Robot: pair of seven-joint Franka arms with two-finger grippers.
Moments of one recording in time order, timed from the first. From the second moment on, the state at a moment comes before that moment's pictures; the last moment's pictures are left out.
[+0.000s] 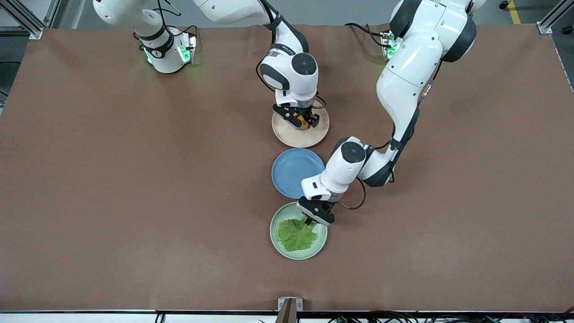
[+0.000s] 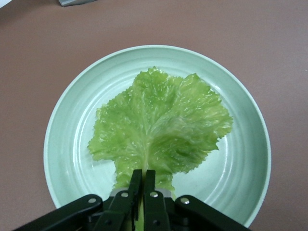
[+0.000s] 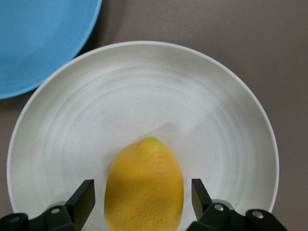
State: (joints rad) left arm -0.45 0.98 -0.15 -1.40 0.14 2.91 -0.07; right arm 1.03 0.64 0.02 -1.74 0.01 2.37 1.72
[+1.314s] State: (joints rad) left arm -0.29 0.70 -0.15 -1.42 0.14 2.48 0.01; right arm 0.39 0.41 -0.01 -1.73 0.00 2.12 0.63
